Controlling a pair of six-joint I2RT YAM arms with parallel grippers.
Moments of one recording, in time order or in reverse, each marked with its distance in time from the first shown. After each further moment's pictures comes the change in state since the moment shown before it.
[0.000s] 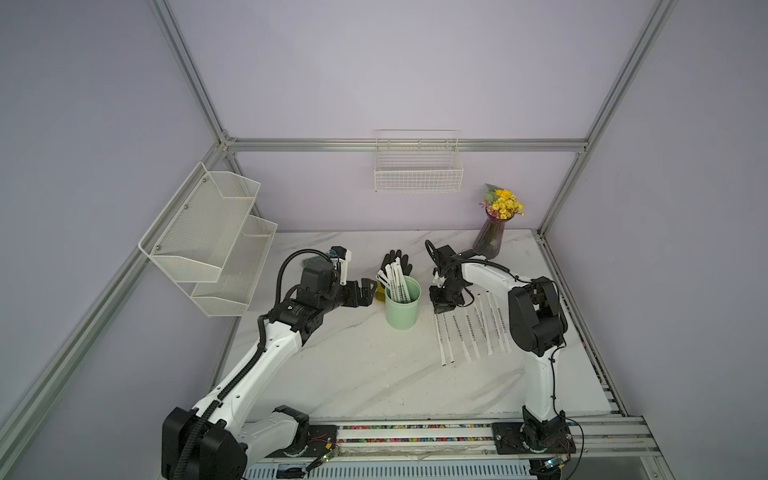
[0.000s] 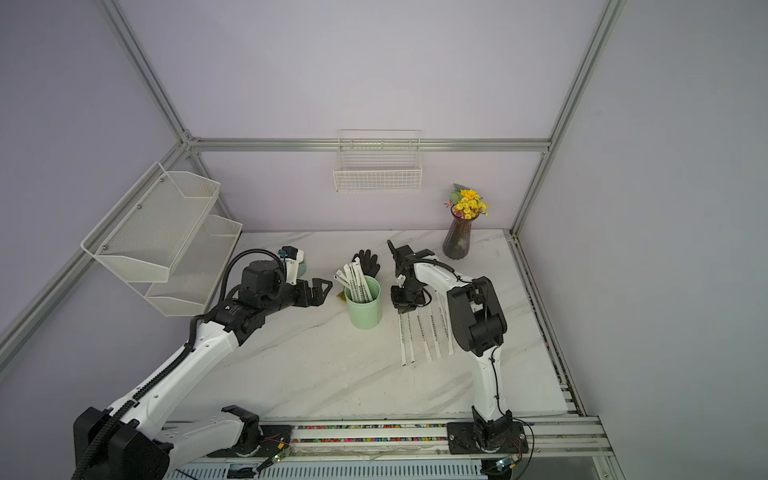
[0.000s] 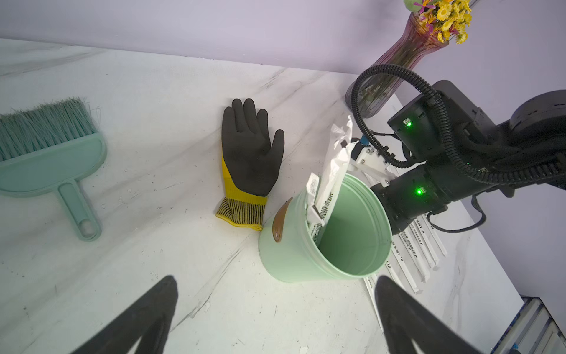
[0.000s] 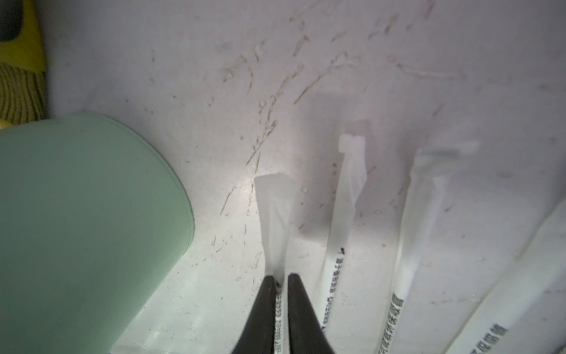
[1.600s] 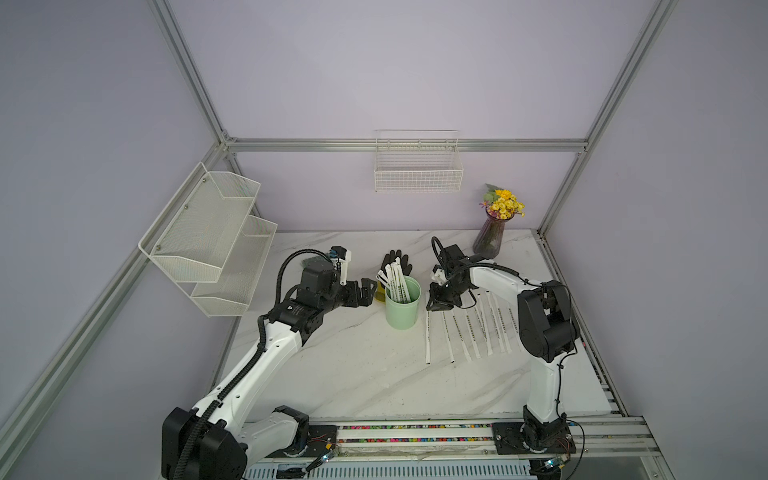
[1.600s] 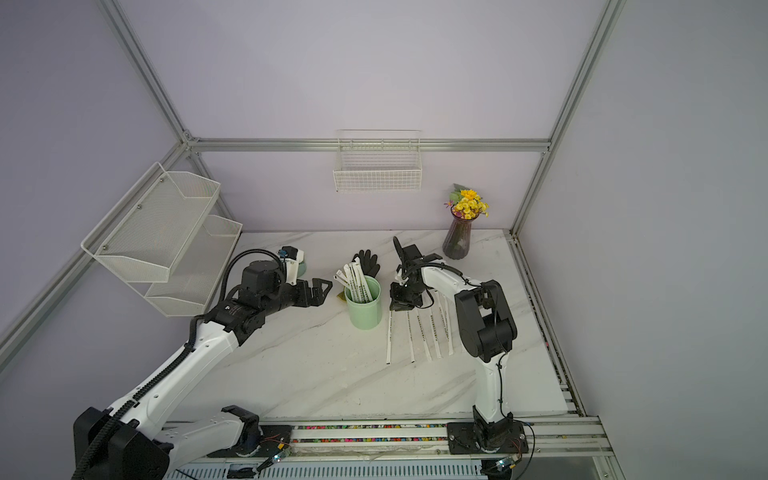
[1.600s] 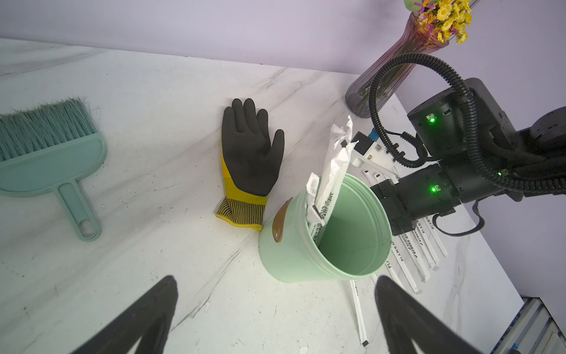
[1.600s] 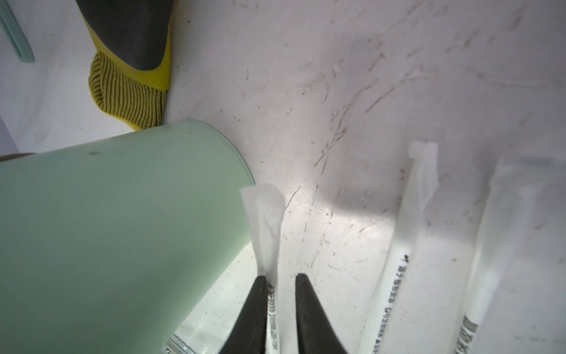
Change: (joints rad) left arm 0.000 0.000 0.000 0.000 0.000 0.000; right arm -0.023 -0.087 -0.129 0.190 -0.209 0.057
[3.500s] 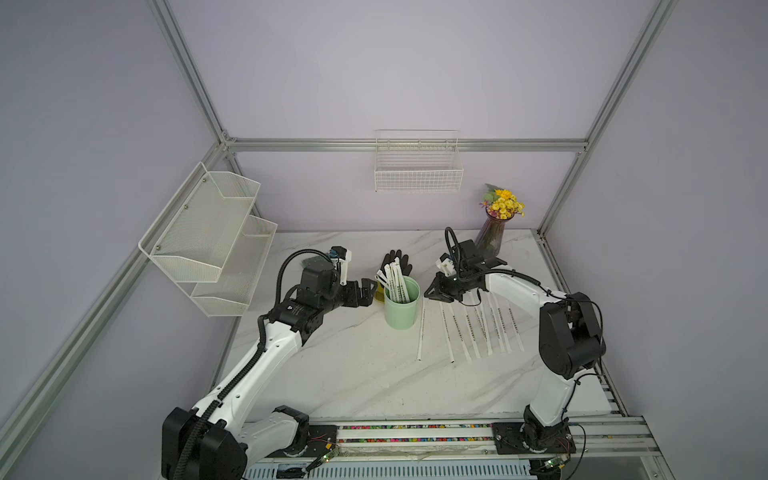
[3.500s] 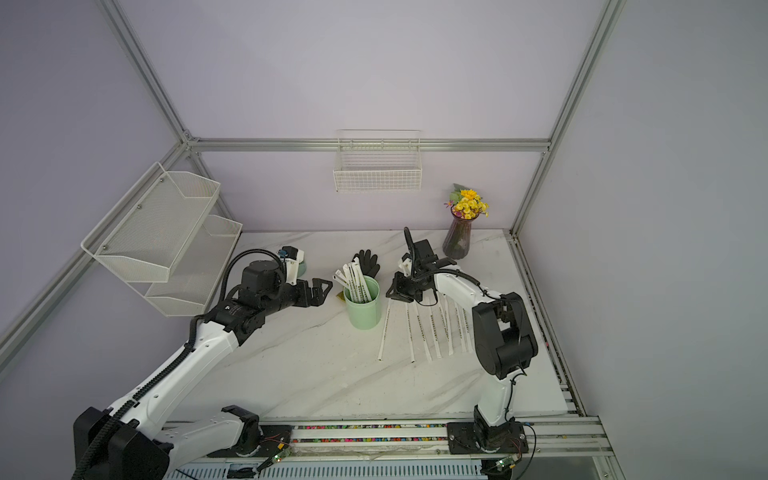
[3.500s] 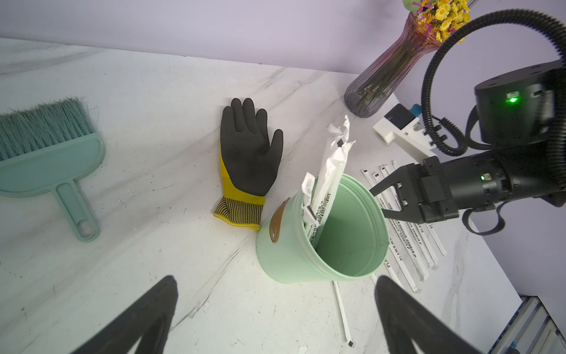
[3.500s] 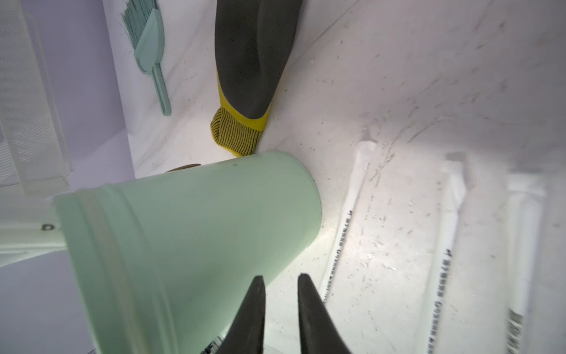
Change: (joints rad) left arm 0.000 0.000 0.000 0.000 0.004 0.000; right arm -0.029 -0.214 -0.141 0.219 -0.061 0.136
